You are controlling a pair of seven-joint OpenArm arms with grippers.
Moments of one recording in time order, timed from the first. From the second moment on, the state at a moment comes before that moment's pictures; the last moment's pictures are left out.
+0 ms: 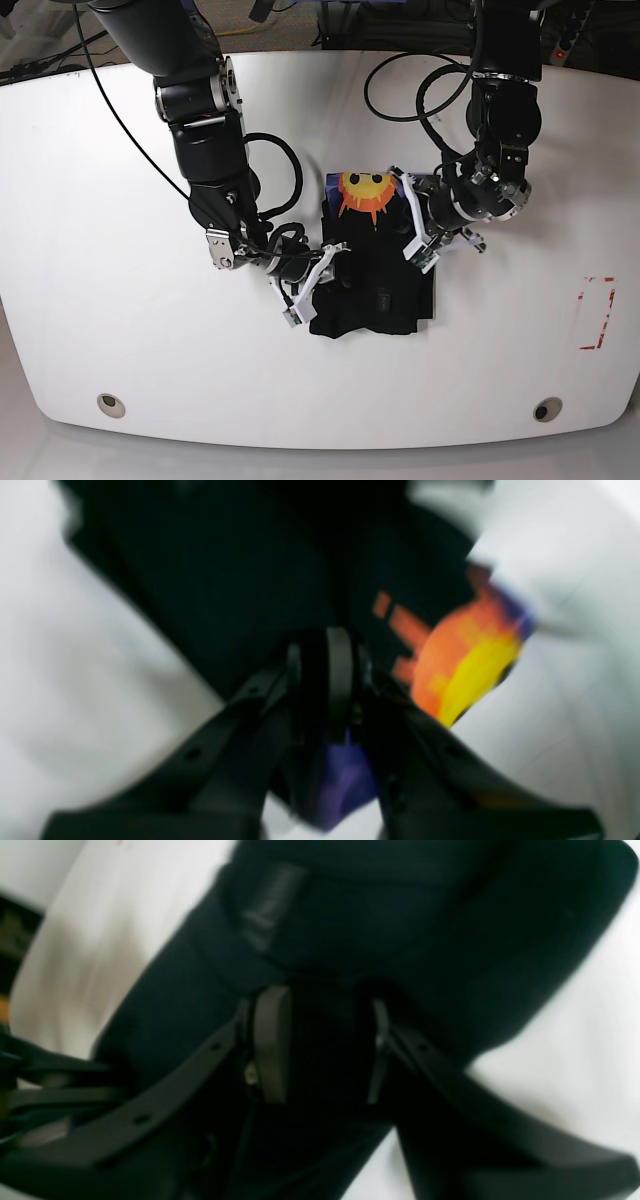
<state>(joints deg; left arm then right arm) -4.9 -8.1 1.8 92.2 -11.6 -36.4 54.2 30.1 -1.1 -7.7 37.7 25.4 37.1 -27.2</state>
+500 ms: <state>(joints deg) -4.6 -10.6 -0.5 84.3 -12.8 -37.0 46.1 31.5 -1.3 -7.7 35.1 26.1 37.7 -24.5</state>
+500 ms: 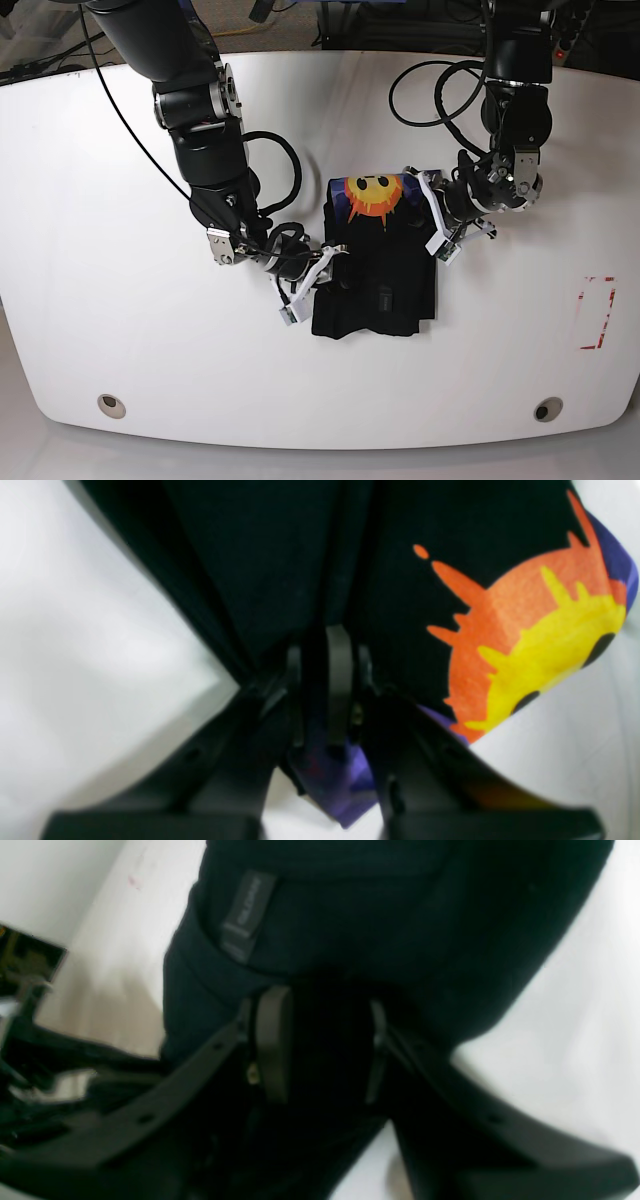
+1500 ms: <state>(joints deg) -6.7 0.5 5.8 90.7 -1.8 -14.2 42.7 19.6 7.2 5.9 74.4 24.9 37.1 -46.8</state>
